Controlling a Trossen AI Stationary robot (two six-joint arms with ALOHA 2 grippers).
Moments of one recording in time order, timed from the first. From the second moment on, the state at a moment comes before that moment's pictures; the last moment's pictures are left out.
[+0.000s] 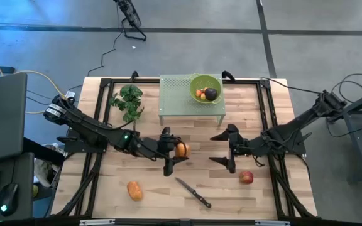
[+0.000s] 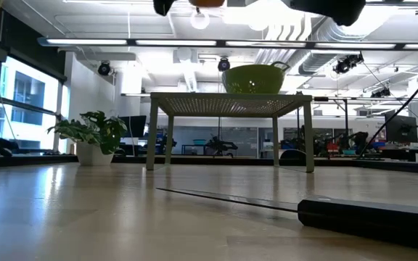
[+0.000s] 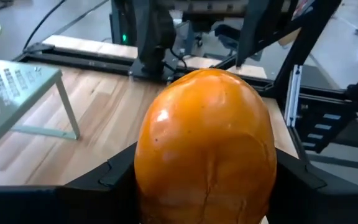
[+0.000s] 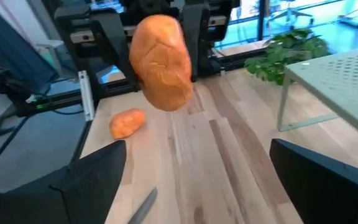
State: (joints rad) left arm -0.36 1.47 1.10 0.08 -0.40 -0.28; right arm 0.50 1.10 0.74 0.05 0.52 0.40
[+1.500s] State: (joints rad) left arm -0.36 1.48 1.10 0.24 -0.35 -0.12; right arm 0.39 1.48 0.74 0.80 0.33 0.01
